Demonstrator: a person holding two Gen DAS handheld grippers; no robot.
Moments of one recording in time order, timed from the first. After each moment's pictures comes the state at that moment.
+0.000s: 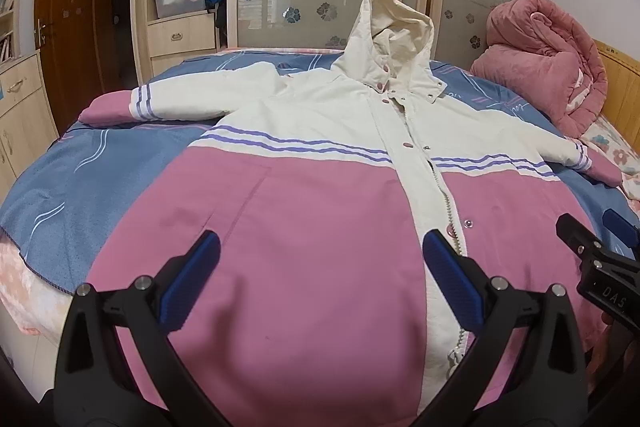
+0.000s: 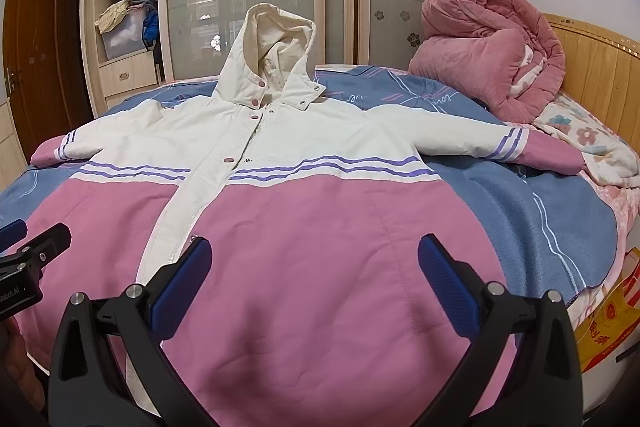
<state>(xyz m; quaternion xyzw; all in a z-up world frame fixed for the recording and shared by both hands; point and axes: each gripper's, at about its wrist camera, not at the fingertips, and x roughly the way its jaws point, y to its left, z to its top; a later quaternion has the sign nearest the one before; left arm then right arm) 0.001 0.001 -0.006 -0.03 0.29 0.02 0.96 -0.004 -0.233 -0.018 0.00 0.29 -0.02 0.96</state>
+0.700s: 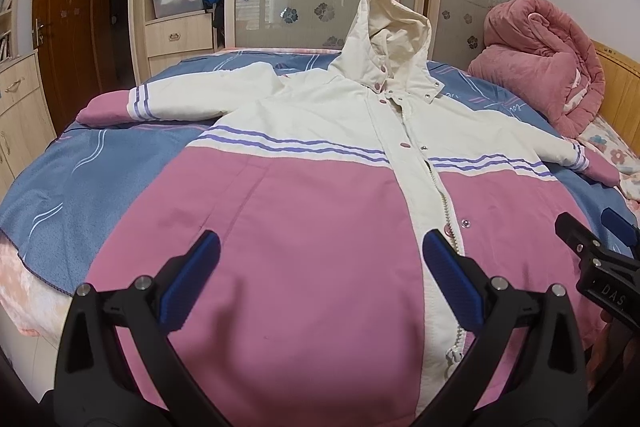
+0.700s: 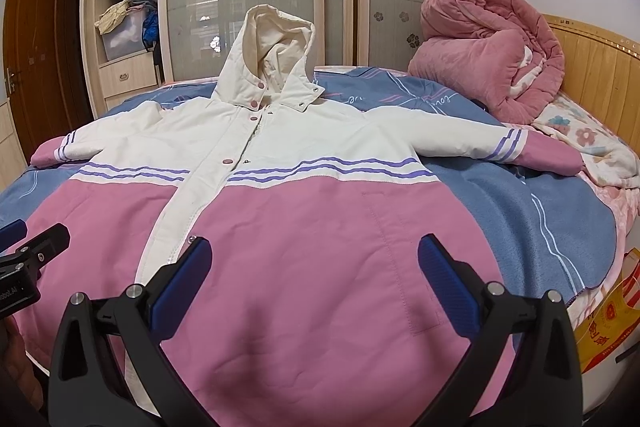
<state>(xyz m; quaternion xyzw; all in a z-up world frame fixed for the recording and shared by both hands) 0.002 -0.005 -0.011 -0.03 0.29 0.01 0.96 -0.005 -0.234 -0.017 0.00 0.28 -0.02 0.96</state>
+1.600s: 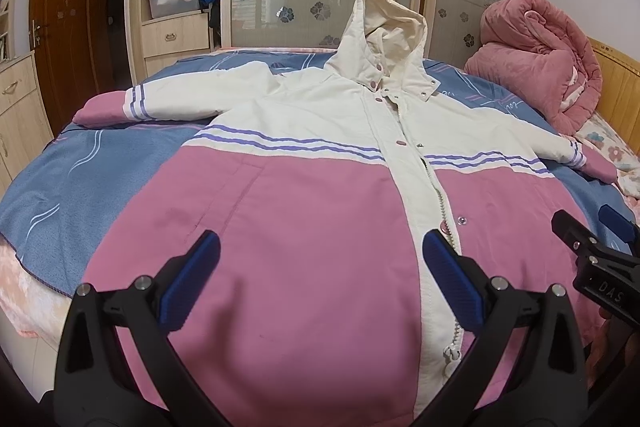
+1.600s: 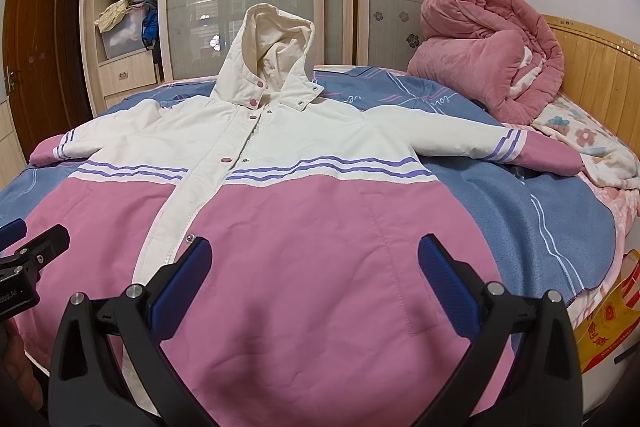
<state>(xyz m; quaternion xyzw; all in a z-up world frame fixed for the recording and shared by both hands) 0.001 -0.004 -0.007 -0.03 0.30 0.01 0.95 -0.005 -0.237 -0.016 0.00 0.29 -0.02 0.96</state>
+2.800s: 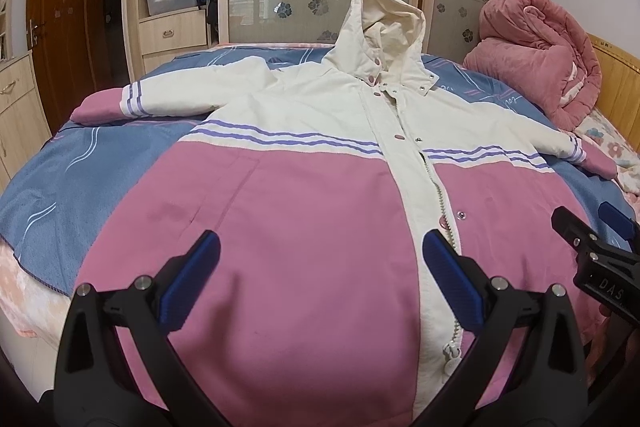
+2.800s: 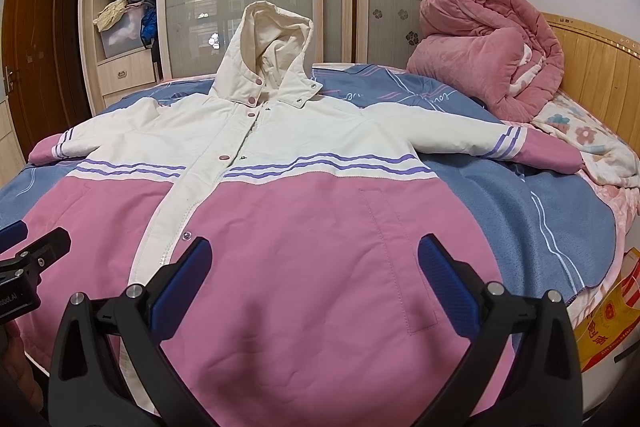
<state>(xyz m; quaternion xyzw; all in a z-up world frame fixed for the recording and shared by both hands) 0.003 -0.006 -0.010 -0.03 0.30 0.01 0.95 -0.005 -0.239 -0.020 0.00 0.29 -0.02 0.96</state>
